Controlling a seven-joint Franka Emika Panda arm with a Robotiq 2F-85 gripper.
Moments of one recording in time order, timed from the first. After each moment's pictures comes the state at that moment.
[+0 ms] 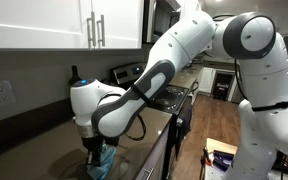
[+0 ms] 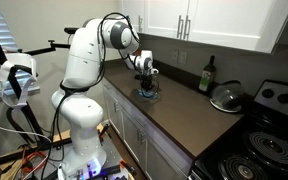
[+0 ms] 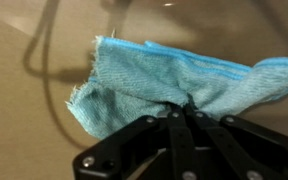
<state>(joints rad) 0.32 0.43 0.15 -1.94 -0.17 2.32 0.10</state>
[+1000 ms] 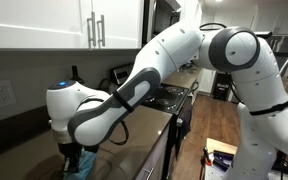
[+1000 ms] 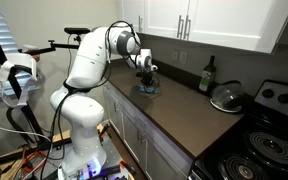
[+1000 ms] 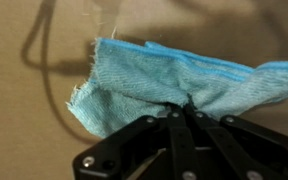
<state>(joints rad) 0.37 0.58 0.15 -1.71 -0.21 2.32 0.08</state>
